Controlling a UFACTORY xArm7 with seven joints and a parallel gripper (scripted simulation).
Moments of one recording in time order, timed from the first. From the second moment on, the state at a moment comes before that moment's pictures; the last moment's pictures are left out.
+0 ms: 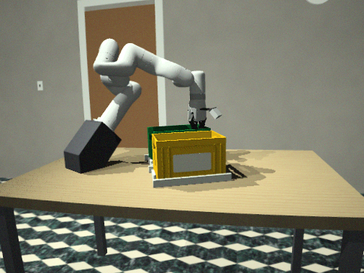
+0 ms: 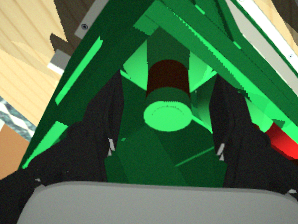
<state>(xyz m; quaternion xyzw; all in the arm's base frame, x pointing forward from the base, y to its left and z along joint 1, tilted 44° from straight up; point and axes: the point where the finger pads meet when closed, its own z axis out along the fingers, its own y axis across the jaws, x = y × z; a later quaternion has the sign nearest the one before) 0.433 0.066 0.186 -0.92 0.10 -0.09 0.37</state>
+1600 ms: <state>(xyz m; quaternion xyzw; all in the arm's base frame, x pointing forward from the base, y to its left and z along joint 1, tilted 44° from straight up) 0.426 0.050 0.205 -0.92 0.10 -0.09 0.37</state>
